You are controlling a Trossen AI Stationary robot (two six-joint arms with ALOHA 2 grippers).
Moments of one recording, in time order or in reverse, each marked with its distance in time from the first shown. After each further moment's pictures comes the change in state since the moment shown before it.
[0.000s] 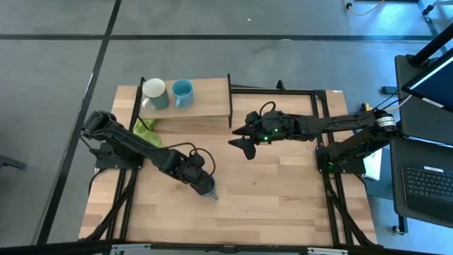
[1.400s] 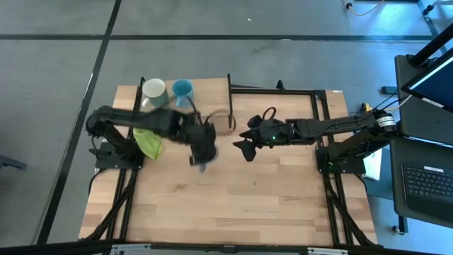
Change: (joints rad) left arm 0.231 0.031 0.605 -0.514 -0.176 1.012; right arm 0.051 0.000 -0.001 -0.175 0.146 0.131
